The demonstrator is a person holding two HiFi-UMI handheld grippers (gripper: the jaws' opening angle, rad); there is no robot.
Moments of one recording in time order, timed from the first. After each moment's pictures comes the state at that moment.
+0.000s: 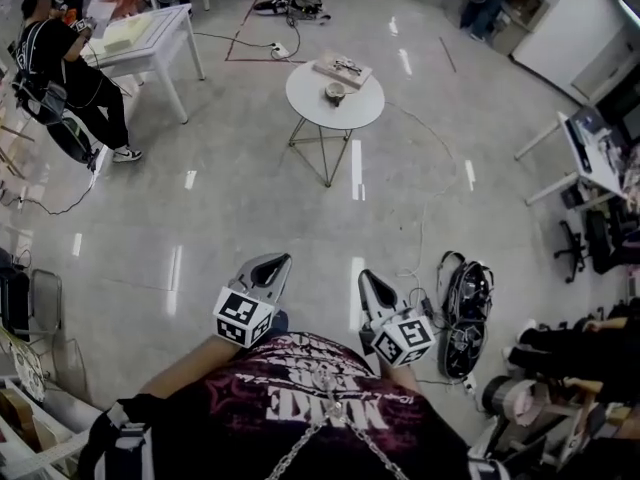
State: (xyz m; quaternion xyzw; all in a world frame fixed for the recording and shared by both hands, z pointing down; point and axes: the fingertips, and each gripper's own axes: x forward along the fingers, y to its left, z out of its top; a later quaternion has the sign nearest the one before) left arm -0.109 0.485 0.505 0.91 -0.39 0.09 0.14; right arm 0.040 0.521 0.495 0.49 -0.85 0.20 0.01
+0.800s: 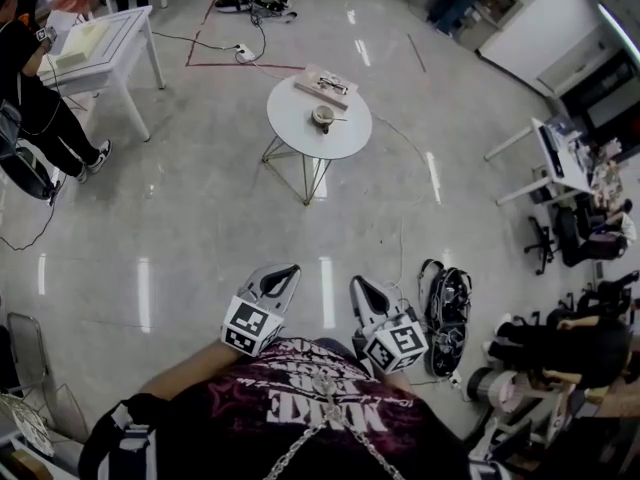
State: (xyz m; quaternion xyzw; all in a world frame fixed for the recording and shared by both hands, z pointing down) left arm -0.147 0.325 0.524 0.94 -0.30 0.07 0.15; right arm -0.041 0.362 0.491 0.54 -0.82 0.19 0.07
